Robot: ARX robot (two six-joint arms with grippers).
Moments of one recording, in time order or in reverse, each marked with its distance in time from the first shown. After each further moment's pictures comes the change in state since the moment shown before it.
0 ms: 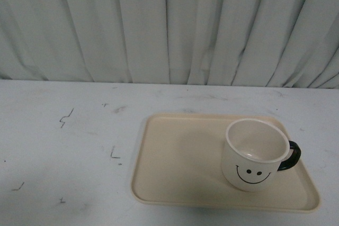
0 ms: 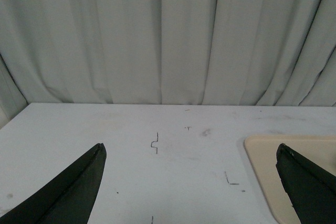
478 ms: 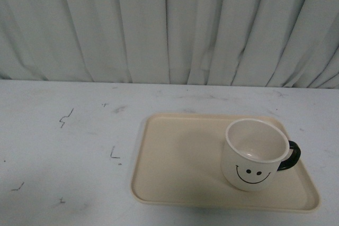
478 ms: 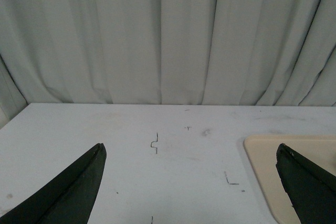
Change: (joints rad) left arm 0.000 0.000 0.000 0.000 0.000 0.000; right arm 0.000 -0.158 0.000 -0.158 0.000 0.000
